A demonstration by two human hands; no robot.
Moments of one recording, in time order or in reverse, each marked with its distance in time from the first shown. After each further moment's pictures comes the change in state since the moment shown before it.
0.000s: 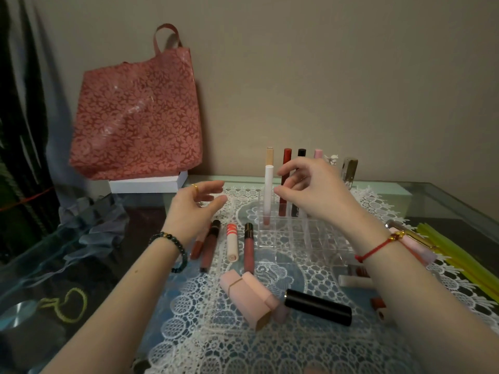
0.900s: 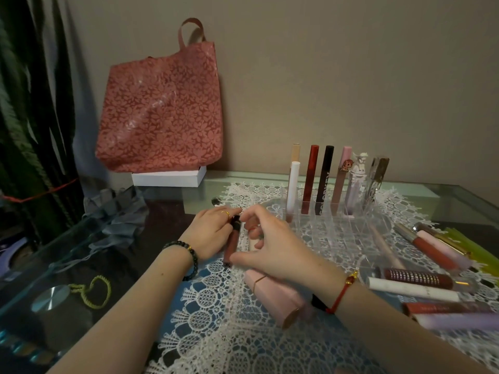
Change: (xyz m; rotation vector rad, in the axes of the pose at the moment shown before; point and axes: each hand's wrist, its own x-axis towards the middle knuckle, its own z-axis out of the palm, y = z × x) left_hand -0.010 -0.039 -0.011 0.573 -0.409 0.116; right_hand -0.042 -0.020 0.095 0.110 -0.365 -0.003
